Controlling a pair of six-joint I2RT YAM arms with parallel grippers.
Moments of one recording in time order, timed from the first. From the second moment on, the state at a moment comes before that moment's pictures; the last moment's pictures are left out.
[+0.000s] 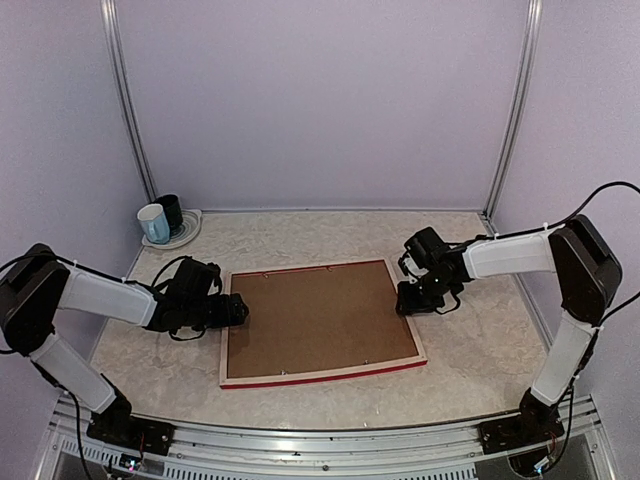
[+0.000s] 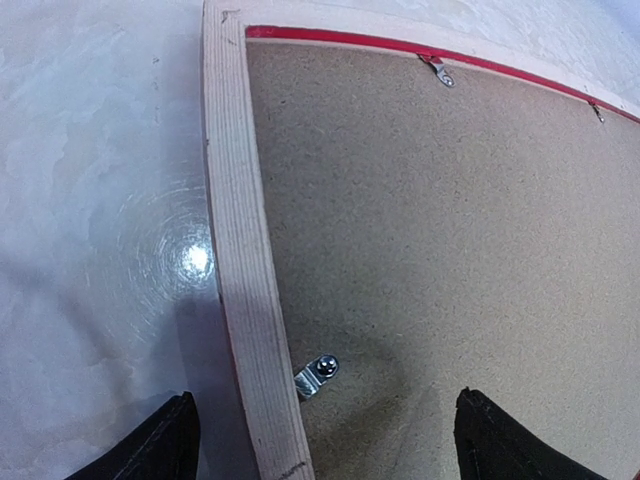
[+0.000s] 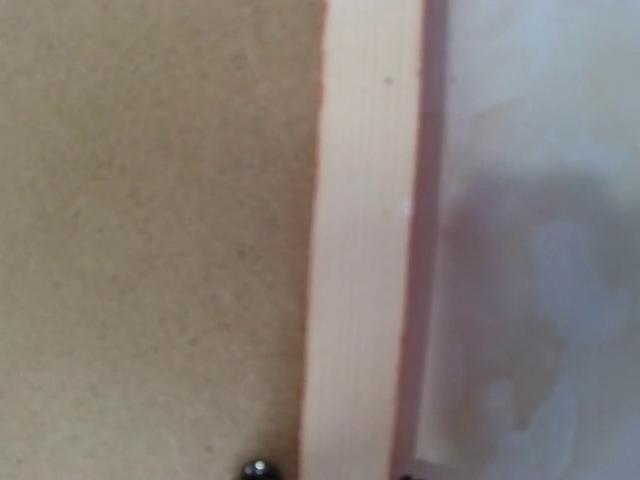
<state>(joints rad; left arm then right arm) -0.56 1.53 0.57 0.12 -0.09 -0.61 0.56 1.78 1.04 -0.39 -0.04 0.39</state>
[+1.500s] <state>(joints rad) -0.56 1.53 0.57 0.12 -0.09 -0.60 0.55 1.81 1.08 -0.42 -0.05 0.34</state>
